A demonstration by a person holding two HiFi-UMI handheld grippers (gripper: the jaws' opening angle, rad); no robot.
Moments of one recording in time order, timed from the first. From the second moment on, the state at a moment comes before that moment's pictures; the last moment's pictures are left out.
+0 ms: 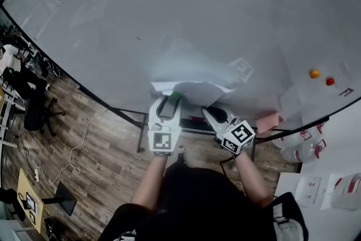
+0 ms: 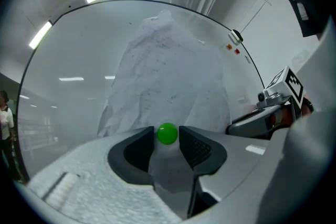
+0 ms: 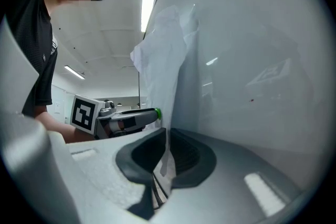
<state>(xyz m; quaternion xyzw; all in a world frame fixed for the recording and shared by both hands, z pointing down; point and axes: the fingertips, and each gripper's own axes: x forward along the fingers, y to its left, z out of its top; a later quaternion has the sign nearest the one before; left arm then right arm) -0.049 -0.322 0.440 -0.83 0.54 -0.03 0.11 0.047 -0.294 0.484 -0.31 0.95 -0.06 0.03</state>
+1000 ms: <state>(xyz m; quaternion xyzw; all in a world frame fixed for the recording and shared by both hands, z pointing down) -0.051 -0.328 0.442 -0.80 0.58 -0.05 0.13 0.045 -0.300 0.487 -0.32 0.94 -0.07 0.03</state>
